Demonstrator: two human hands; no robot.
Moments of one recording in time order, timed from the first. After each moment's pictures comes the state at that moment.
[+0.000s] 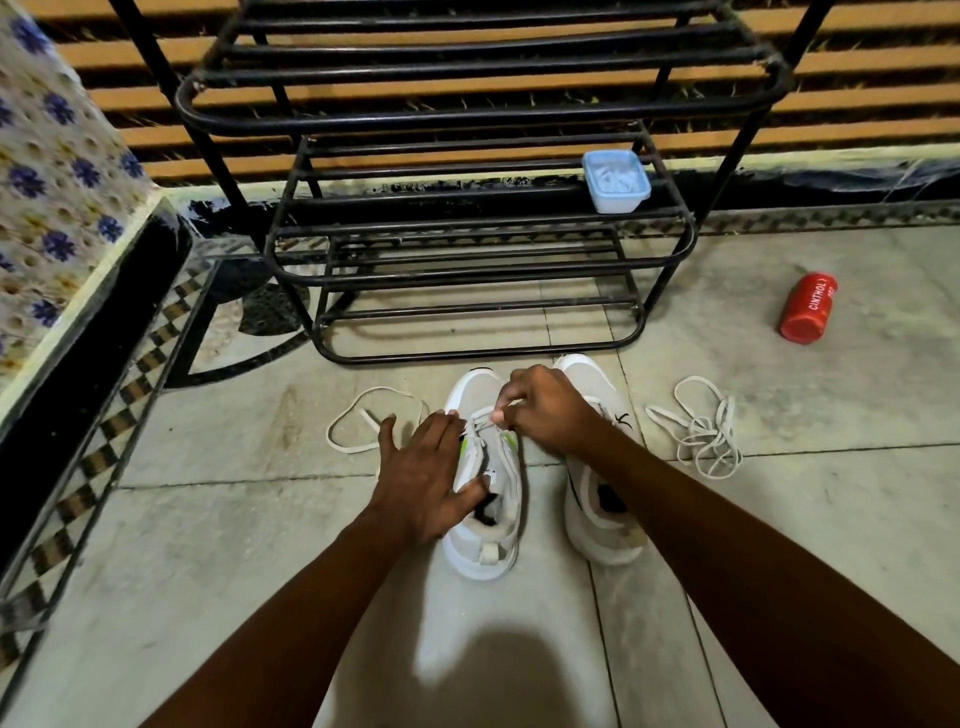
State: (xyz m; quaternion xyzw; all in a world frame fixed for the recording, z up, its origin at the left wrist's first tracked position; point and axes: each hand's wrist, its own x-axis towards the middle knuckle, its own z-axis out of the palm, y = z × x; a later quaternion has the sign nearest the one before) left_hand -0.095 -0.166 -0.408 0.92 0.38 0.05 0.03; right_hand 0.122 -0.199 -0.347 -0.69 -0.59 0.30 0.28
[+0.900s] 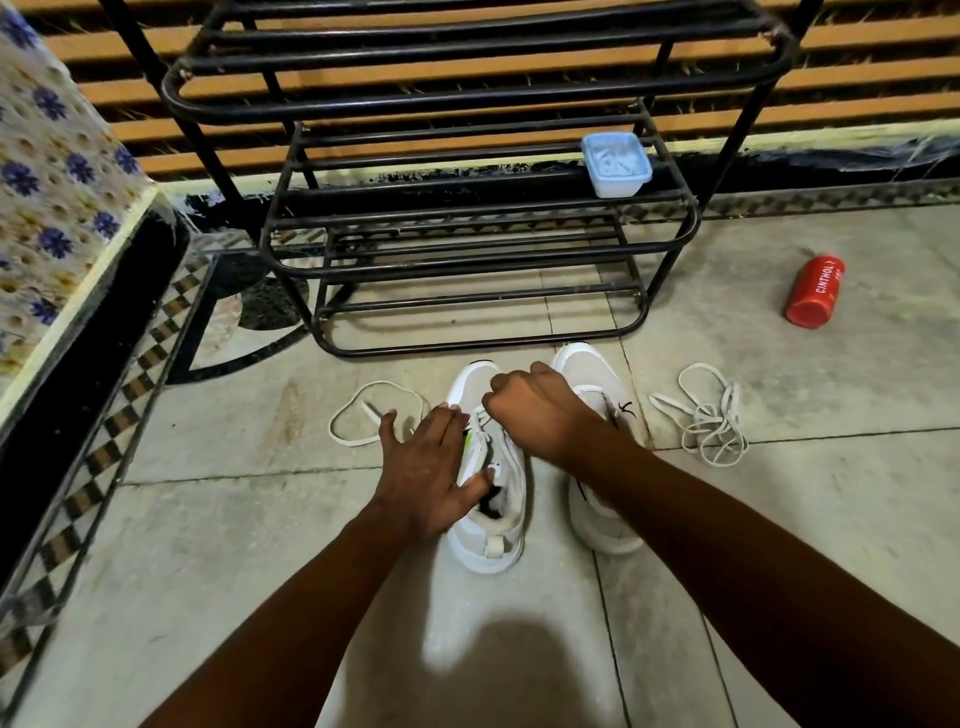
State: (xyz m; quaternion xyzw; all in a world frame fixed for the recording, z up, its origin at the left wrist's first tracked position) left_hand -0.095 -0.168 -0.407 0.93 0.37 0.04 0.03; right_hand 0.091 -0.205 -0.320 -0.64 -0.76 -0.03 -0.12
